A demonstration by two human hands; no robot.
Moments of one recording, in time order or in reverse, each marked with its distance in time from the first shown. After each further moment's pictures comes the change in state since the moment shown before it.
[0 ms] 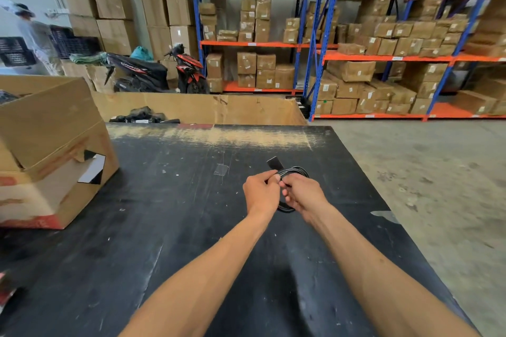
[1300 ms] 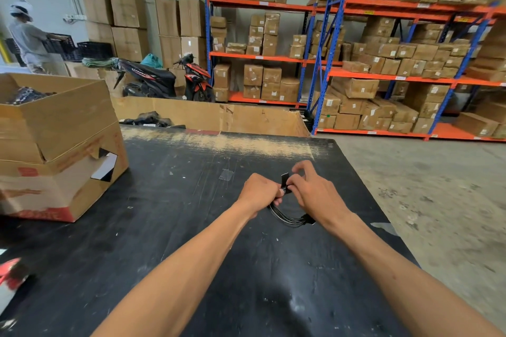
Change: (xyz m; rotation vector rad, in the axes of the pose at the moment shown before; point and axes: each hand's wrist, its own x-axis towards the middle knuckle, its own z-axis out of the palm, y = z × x) left_hand 0.009 0.024 -0.038 0.081 -0.343 -0.188; right_hand -0.034 -0.023 -0.030 -1.538 -0.018 -1.041
